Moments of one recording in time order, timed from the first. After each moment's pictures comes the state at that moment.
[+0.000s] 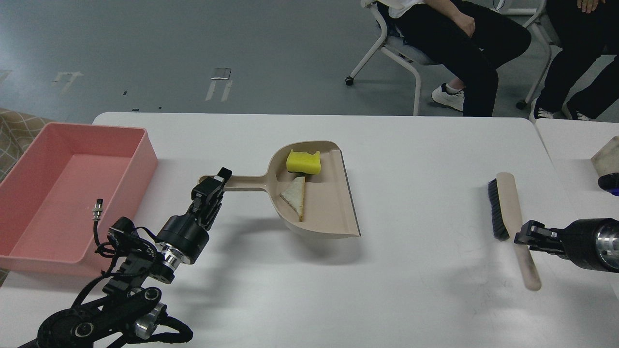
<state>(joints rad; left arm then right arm) -0.15 0.48 -0.66 -1.39 0.88 0.38 -0.49 0.47 -1.05 0.66 1.61 -1.01 0.49 -0.49</state>
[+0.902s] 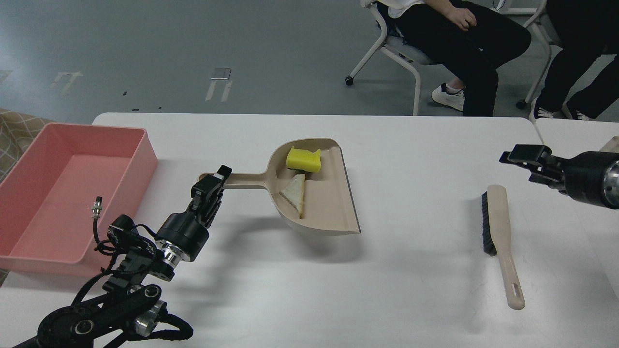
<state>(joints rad) -0.16 0.49 -0.66 -1.39 0.87 0.38 -0.49 0.49 -0.91 1.05 1.60 -0.99 0.49 -0.49</state>
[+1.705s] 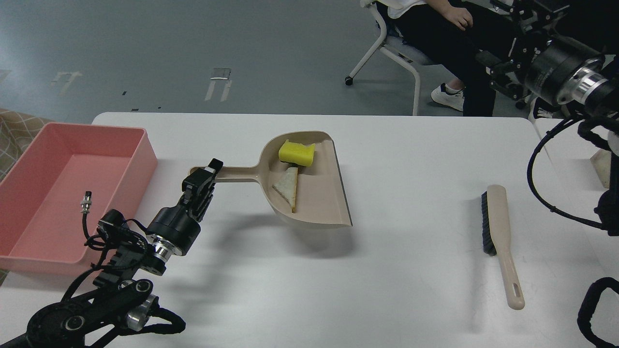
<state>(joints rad) -0.16 0.52 -0.70 -1.41 0.87 0.38 -0.49 0.66 -0.20 1.60 1.25 -0.99 0.49 -0.48</state>
